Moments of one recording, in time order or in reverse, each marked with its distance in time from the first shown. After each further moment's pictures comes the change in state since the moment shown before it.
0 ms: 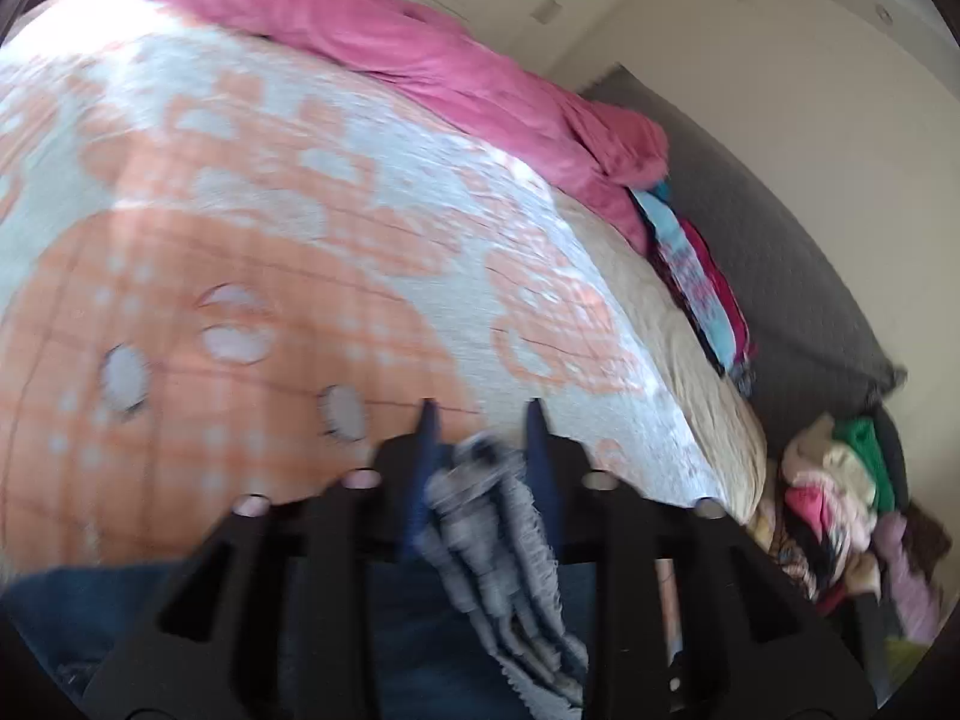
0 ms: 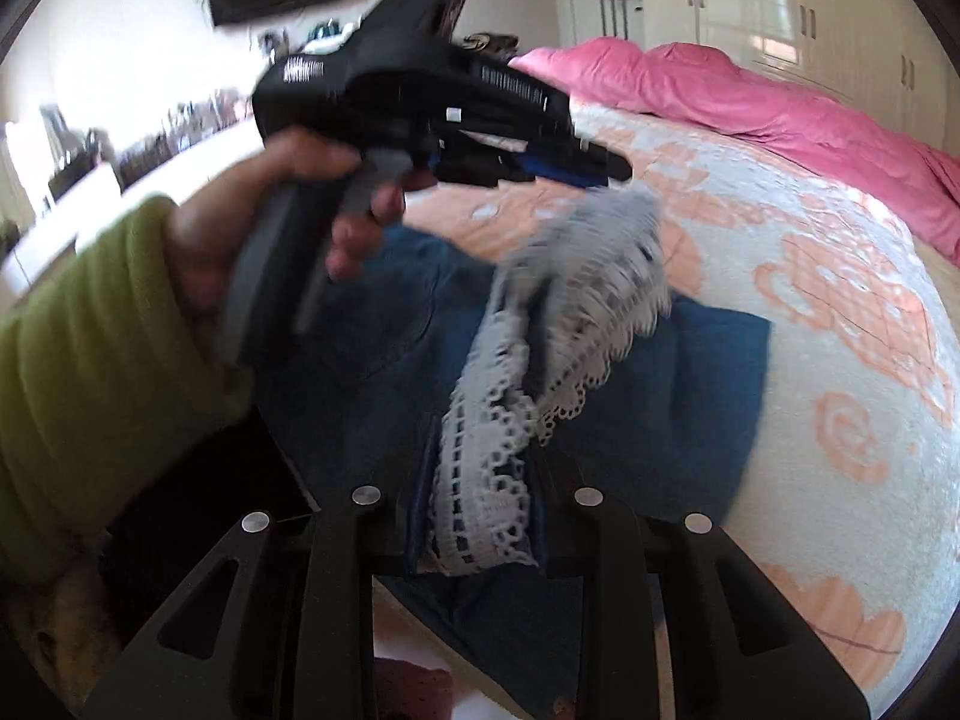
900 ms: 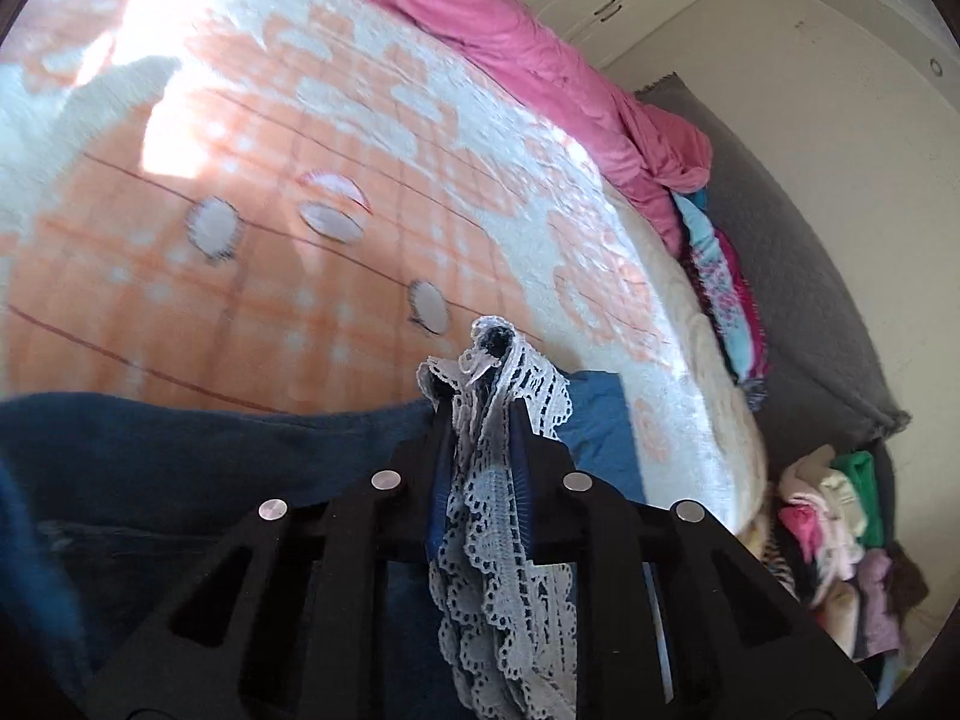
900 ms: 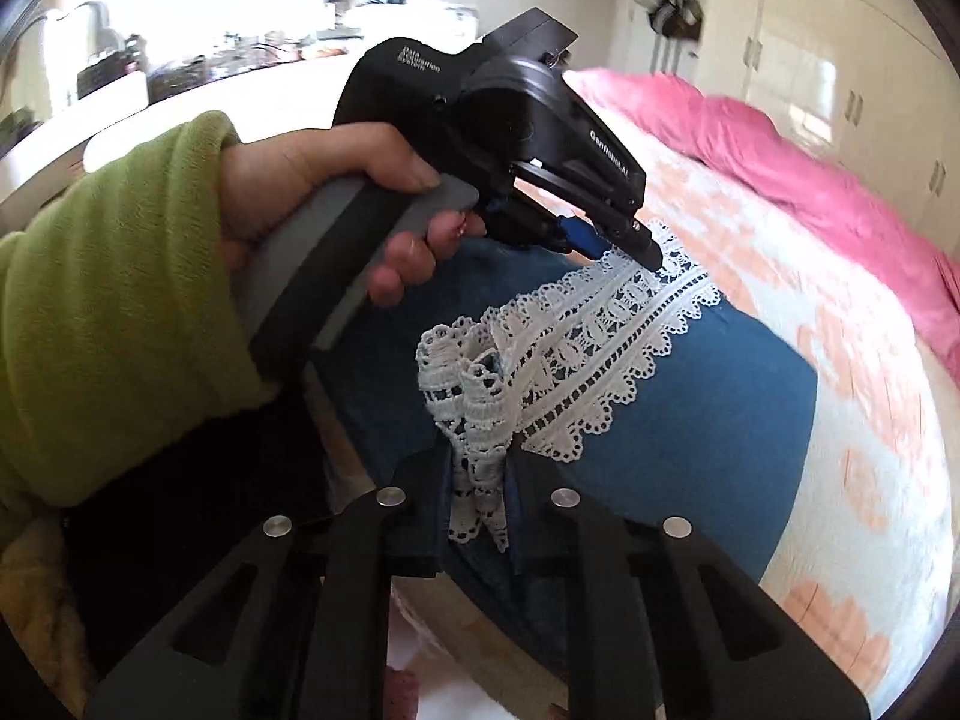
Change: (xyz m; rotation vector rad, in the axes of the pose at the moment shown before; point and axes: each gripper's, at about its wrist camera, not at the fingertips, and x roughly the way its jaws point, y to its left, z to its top) left arm -0.011 0.024 -0.036 -0.096 0.041 0.059; right arm 0.014 0.050 -0.012 -0.178 -0.027 -0.053
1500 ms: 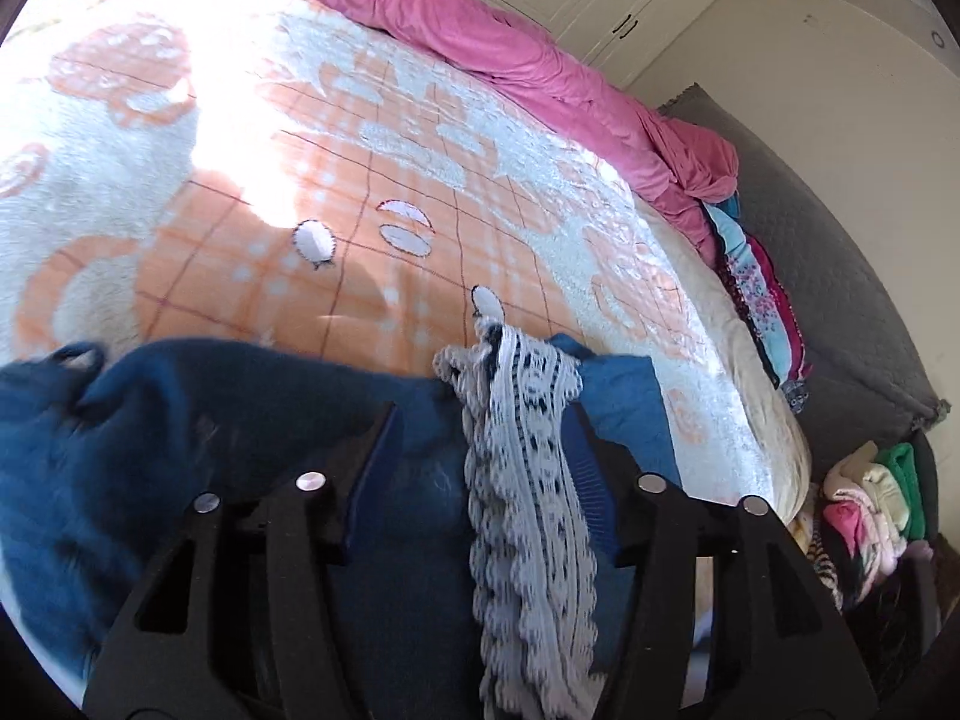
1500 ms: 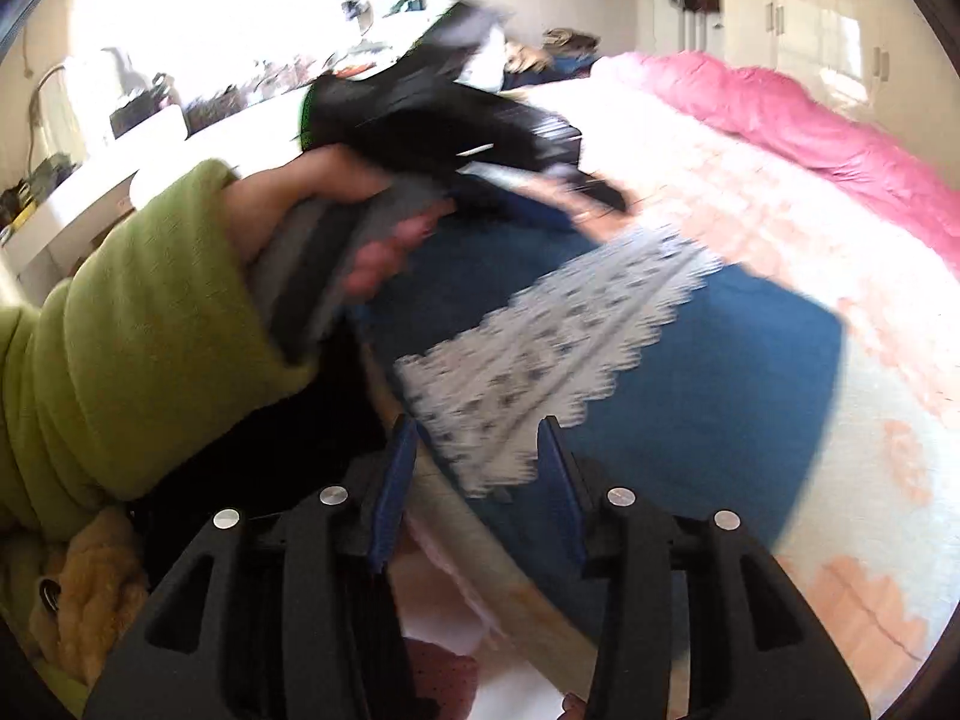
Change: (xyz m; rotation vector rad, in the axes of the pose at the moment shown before) left arm -0.048 -0.002 -0.025 0.043 -0.066 0.116; right arm -0.030 -0.034 -0.005 0.107 -0.008 0.110
